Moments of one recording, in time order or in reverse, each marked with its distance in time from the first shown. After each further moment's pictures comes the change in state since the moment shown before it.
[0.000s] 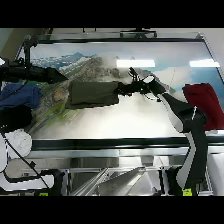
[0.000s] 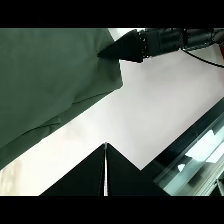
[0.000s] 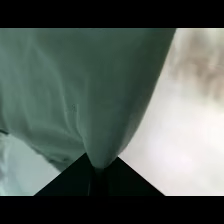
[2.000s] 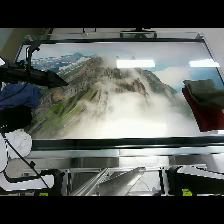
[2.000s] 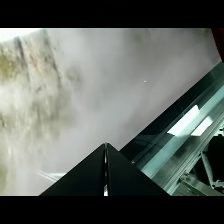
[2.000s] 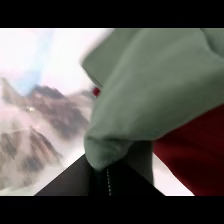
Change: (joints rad) left arm 0.000 0.000 0.000 0.000 -0.112 -0.024; right arm -1.285 0.621 -0.350 -0.325 0.285 0.159
